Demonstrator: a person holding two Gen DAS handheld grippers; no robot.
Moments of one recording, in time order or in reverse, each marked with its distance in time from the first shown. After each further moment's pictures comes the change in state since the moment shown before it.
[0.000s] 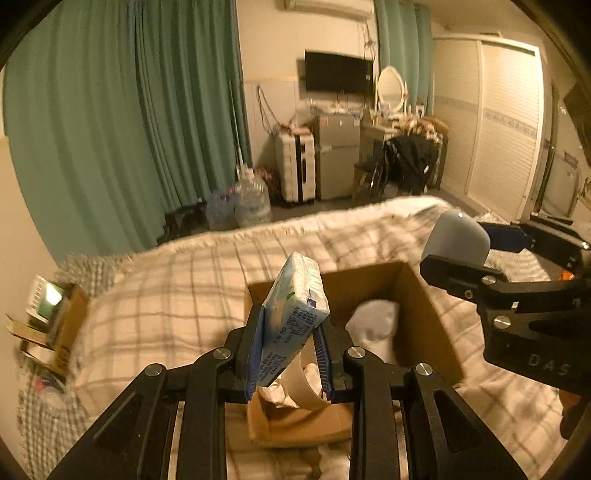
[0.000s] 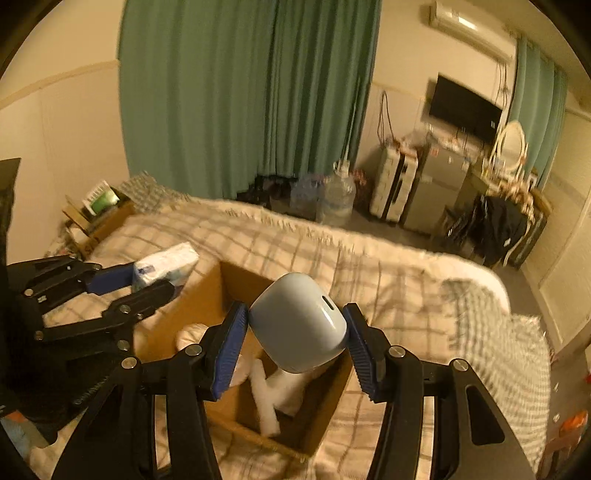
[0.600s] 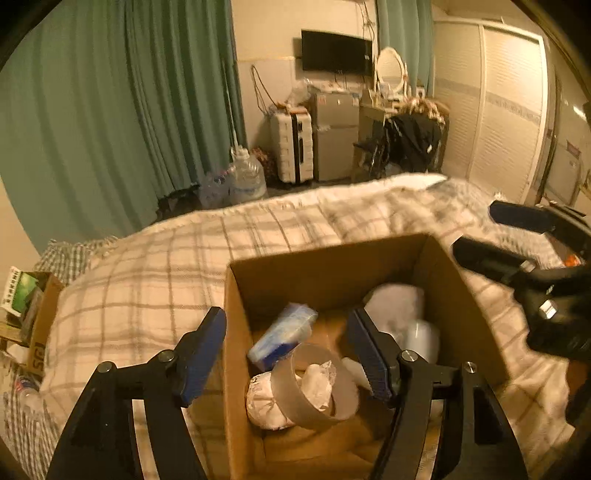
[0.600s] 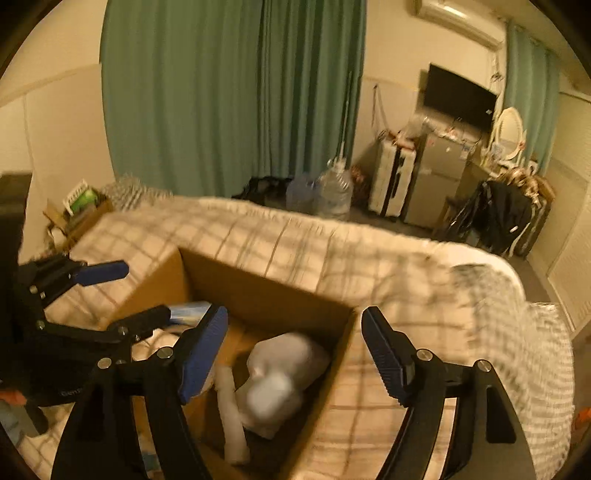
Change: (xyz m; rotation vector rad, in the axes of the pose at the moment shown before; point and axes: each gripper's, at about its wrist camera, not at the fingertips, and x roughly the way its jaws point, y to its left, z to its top) left arm 0.042 -0.007 -0.011 0.010 0.042 -0.004; right arm 0.035 -0.043 -0.026 0.046 -0.060 -0.001
